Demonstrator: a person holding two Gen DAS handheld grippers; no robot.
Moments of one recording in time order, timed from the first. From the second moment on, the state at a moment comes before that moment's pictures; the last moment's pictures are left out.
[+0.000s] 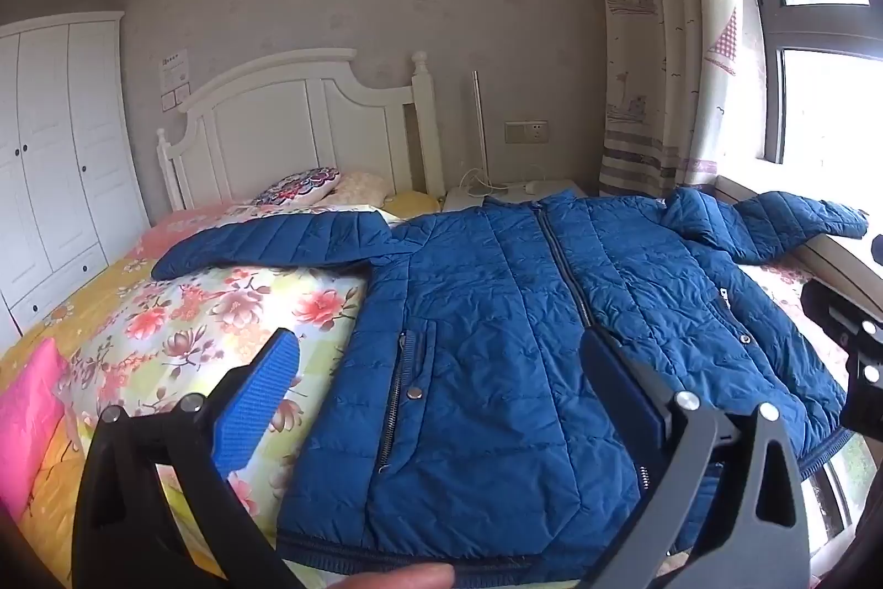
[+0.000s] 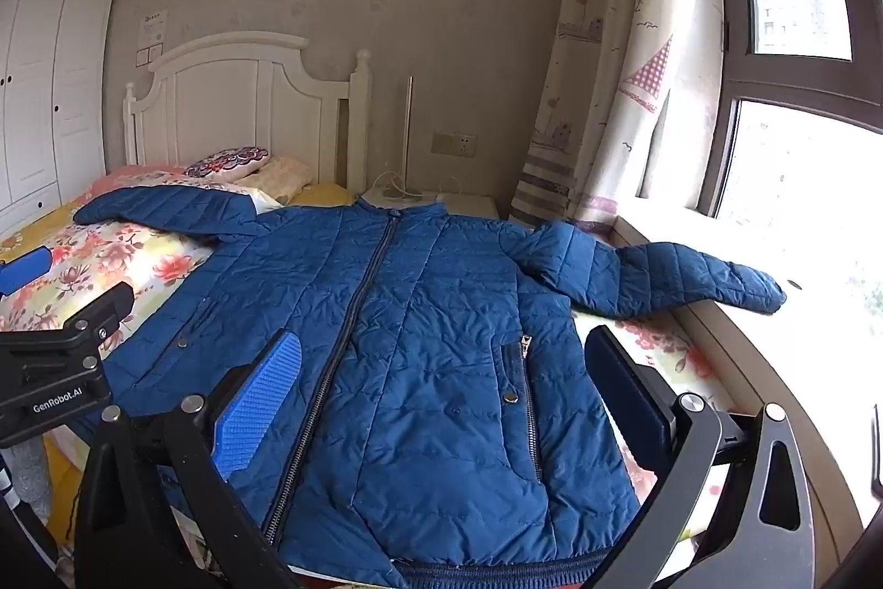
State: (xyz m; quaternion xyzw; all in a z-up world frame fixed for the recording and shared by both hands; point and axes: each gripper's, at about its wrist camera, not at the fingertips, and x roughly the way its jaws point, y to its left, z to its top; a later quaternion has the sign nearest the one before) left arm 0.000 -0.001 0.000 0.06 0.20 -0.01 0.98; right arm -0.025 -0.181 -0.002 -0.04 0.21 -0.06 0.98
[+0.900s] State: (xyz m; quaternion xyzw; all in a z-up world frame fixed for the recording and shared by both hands) left arm 0.000 -0.003 -0.006 0.07 0.21 -0.02 0.97; right arm -0.023 -0.185 -0.005 -0.02 0.22 -0.06 0.97
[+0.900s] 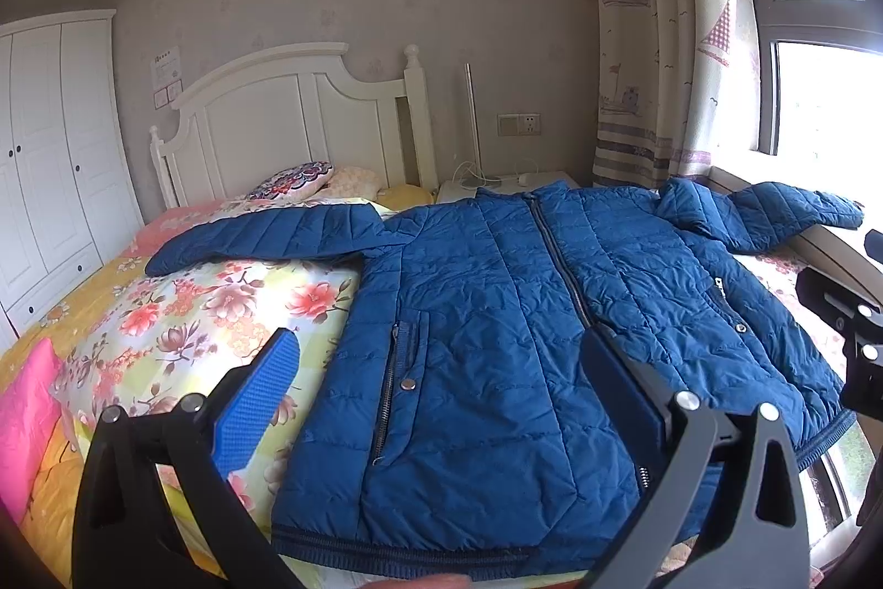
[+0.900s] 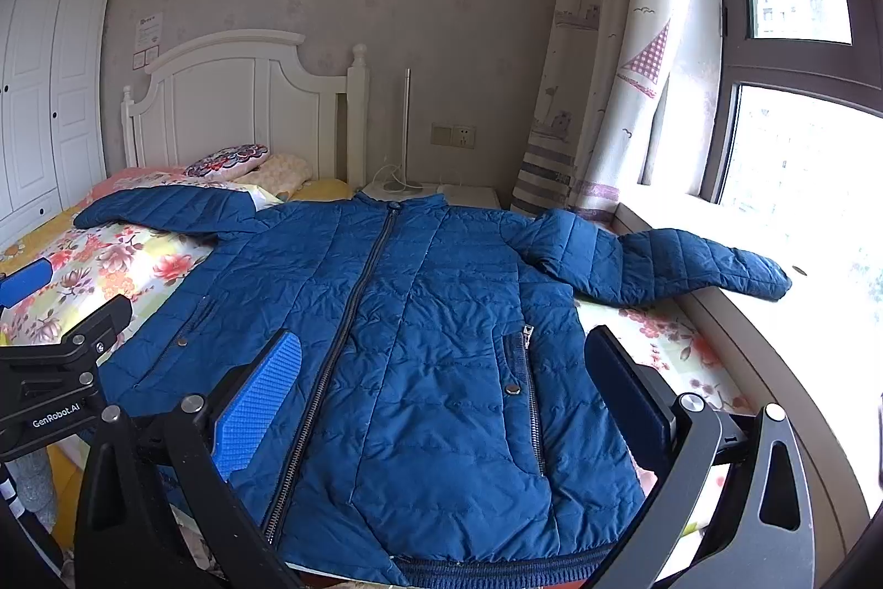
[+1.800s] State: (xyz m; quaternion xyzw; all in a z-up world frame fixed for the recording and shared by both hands) left arm -0.001 0.001 -0.009 0.07 0.21 -0.02 0.97; right arm -0.021 -0.186 -0.007 -0.01 0.23 -0.05 0.97
